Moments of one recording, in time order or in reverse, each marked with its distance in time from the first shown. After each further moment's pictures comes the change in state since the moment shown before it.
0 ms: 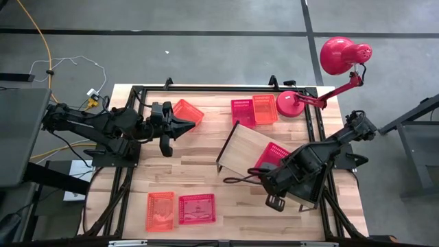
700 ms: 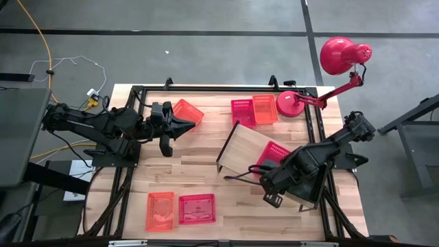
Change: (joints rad) left arm 0.000 0.000 0.000 0.000 0.000 0.000; right arm 0.000 0.020 -0.001 -0.089 0.041 0.113
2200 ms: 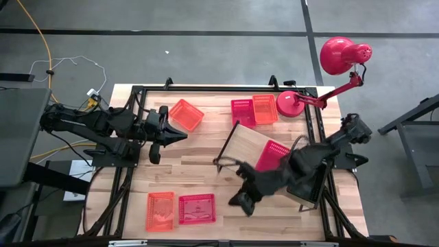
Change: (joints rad) left arm 0.000 -0.092 0.000 -0.254 0.187 0.106; right arm 0.001 0.056 0.059 0.783 0.157 0.156
